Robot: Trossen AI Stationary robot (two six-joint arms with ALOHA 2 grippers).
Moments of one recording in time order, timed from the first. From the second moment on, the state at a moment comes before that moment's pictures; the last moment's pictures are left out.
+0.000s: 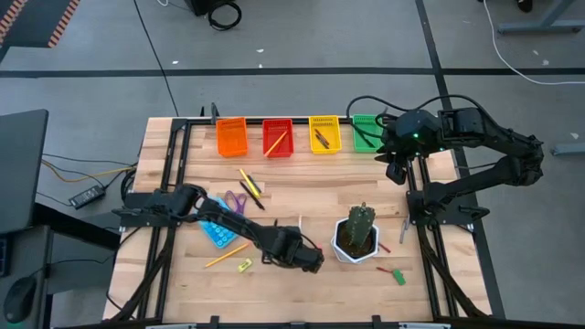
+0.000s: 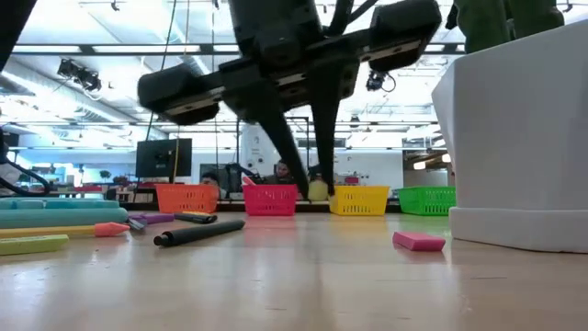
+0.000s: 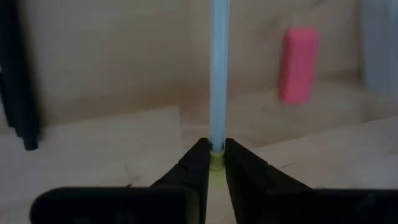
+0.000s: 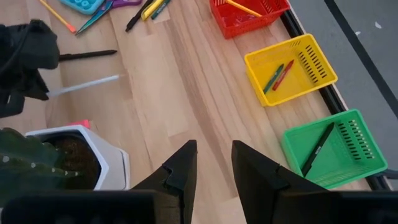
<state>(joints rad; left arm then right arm) -0.38 2.22 1.81 -0.83 -0.06 -1.84 -0.13 1.06 1.46 -1.34 0.13 0.17</state>
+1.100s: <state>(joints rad) 0.31 1.94 1.81 -1.19 0.00 -0.95 -0.13 0.93 1.46 -1.47 0.05 0.32</state>
